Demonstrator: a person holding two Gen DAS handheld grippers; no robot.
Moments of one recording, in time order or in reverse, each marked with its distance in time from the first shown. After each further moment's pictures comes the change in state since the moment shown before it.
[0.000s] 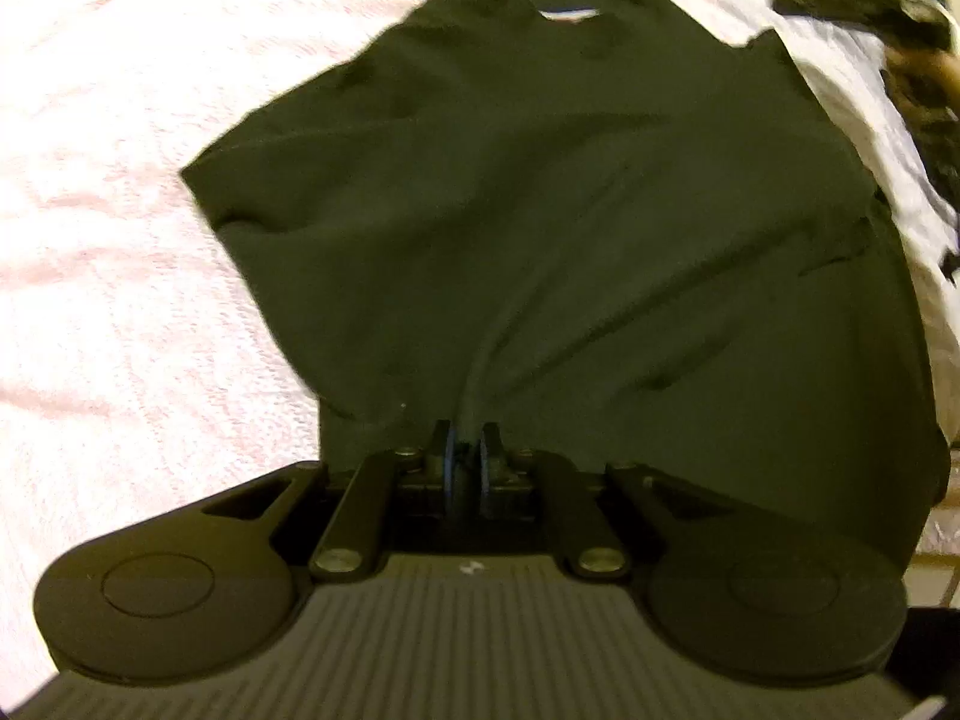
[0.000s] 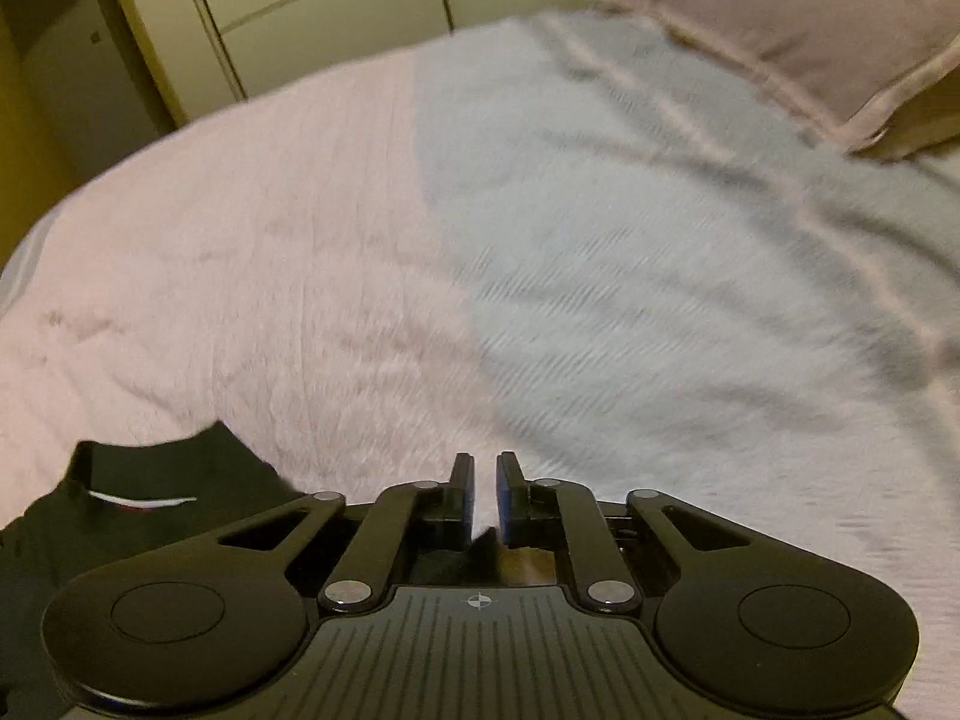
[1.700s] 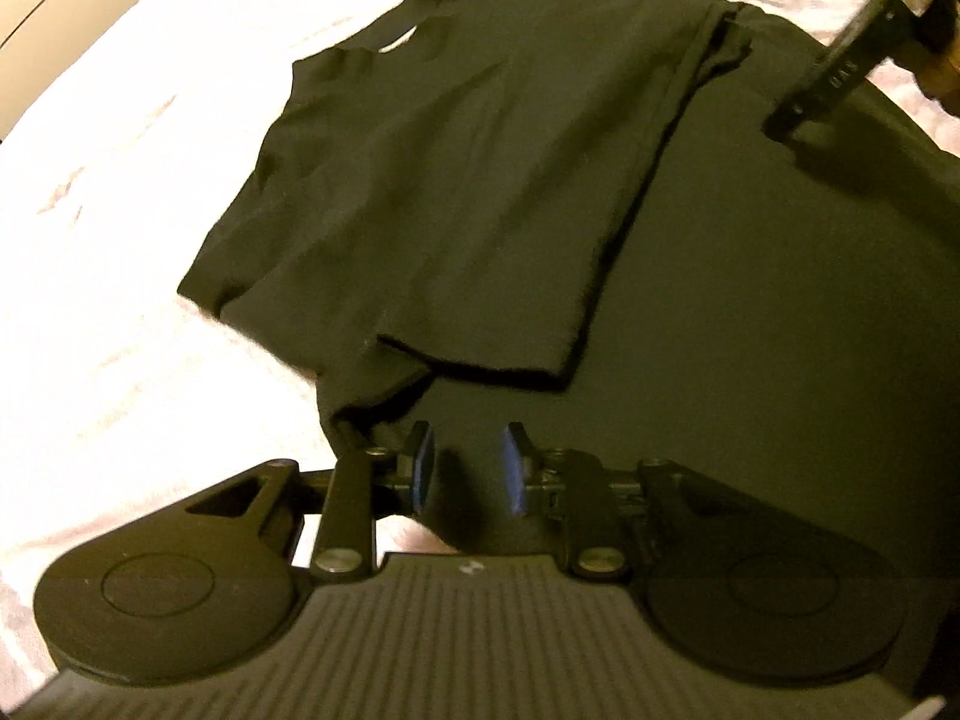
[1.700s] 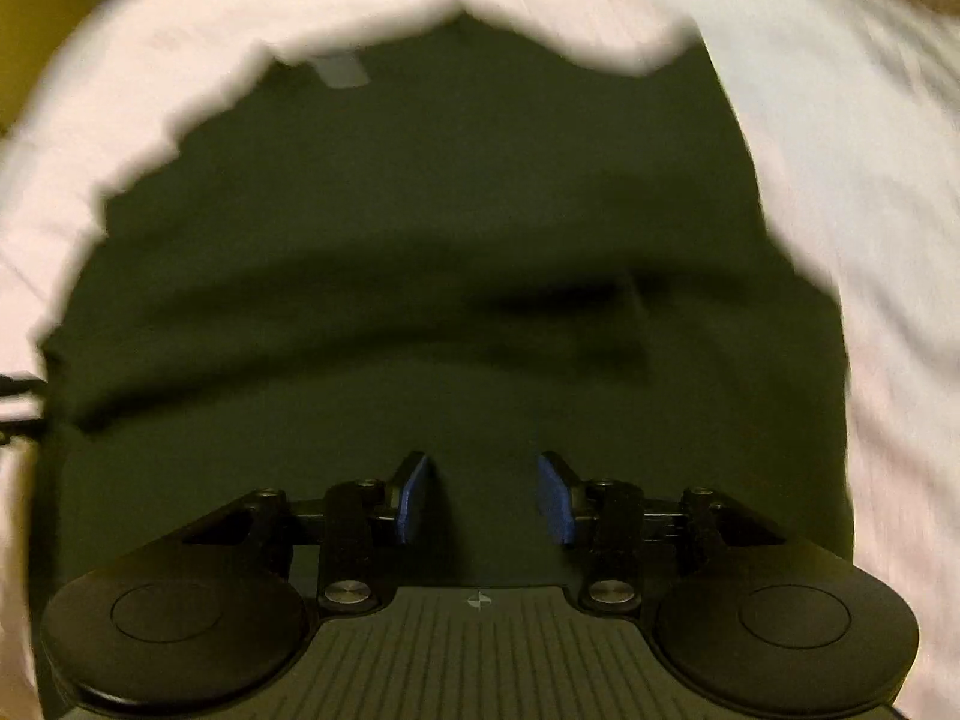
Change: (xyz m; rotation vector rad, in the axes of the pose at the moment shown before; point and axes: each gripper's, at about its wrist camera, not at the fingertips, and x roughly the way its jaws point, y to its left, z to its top) left arm -0.022 -0.050 -0.072 0.487 -0.120 0.186; right arm -0.078 0.132 -0.203 -0.010 0.409 -0.034
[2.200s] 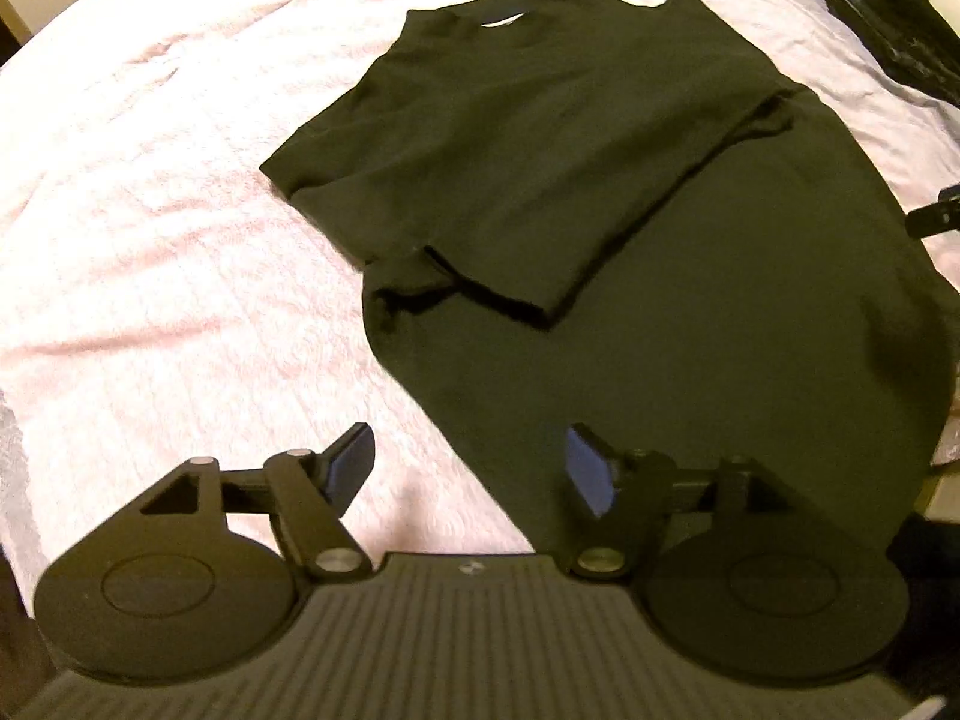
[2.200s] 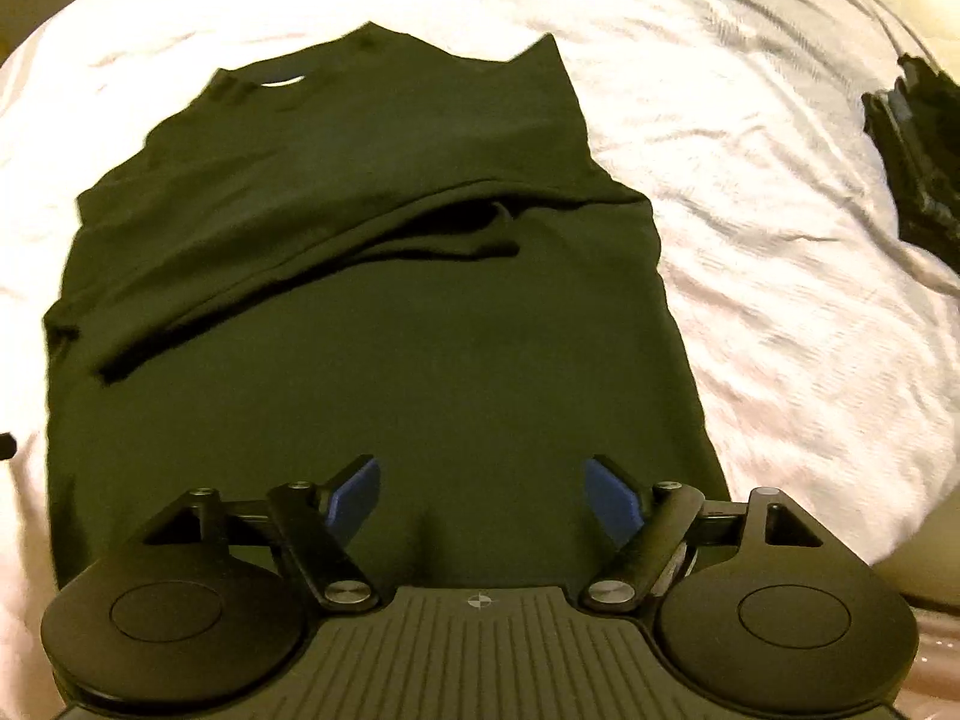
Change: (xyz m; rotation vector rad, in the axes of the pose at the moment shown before) left arm -0.065 0.009 -0.025 -0.299 0.062 -0.017; right arm -0.109 0.029 -0.053 0.081 -0.018 -0.171
